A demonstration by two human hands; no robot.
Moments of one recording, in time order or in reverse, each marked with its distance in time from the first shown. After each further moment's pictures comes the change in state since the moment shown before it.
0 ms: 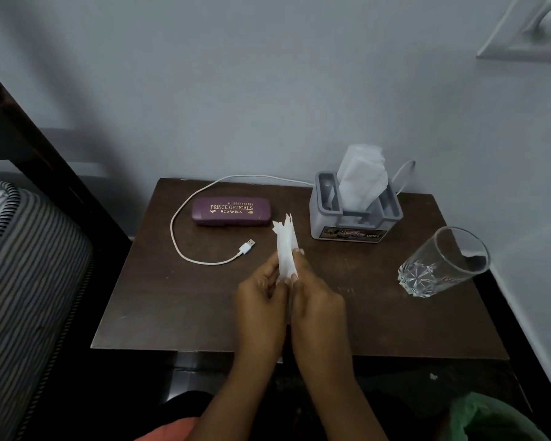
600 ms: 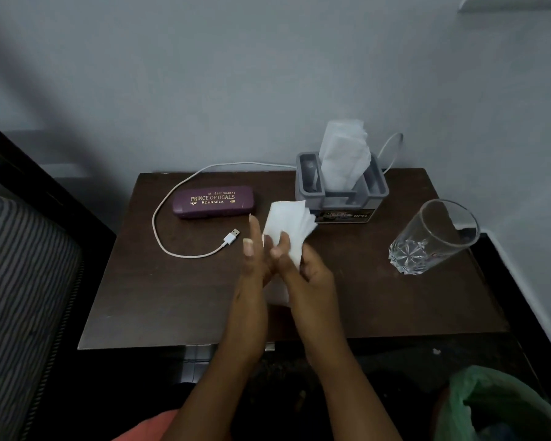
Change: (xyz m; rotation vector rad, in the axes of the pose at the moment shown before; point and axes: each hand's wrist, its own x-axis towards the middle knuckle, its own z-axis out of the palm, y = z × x) left_hand -0.011 0.011 0.006 0.032 -0.162 -0.002; right_hand 0.012 0.007 -0.012 0.759 -0.114 0.300
